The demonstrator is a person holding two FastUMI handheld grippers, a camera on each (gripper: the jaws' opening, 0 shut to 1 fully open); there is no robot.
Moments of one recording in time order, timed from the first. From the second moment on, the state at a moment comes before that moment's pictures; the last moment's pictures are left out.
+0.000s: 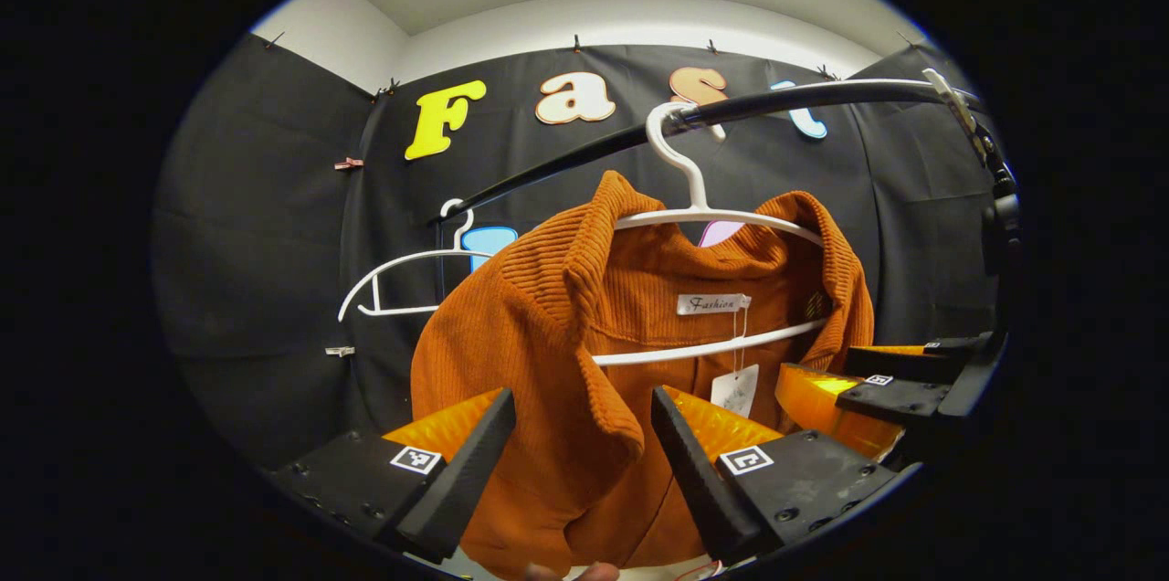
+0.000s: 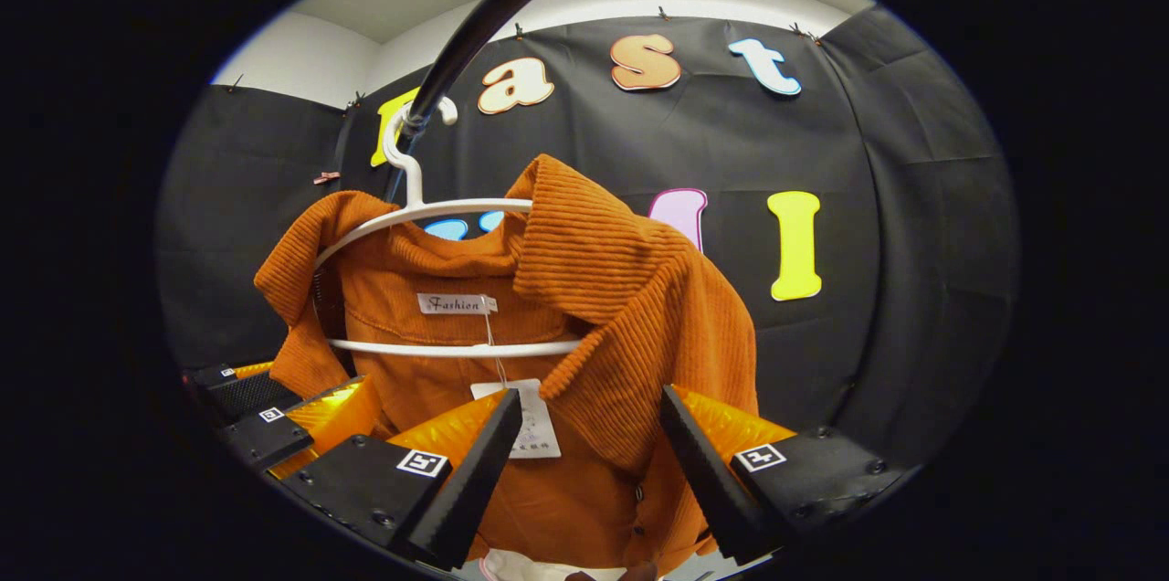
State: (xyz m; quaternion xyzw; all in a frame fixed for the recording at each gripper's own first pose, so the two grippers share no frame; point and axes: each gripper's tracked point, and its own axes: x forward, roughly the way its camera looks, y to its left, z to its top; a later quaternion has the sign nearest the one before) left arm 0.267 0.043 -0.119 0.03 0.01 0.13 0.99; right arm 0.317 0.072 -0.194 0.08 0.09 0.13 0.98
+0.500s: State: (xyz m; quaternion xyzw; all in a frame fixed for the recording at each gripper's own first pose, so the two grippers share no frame) left arm 0.278 0.064 -0.114 0.05 0.00 0.15 0.99; right arm 0.333 0.075 -0.202 0.14 0.11 0.16 0.97
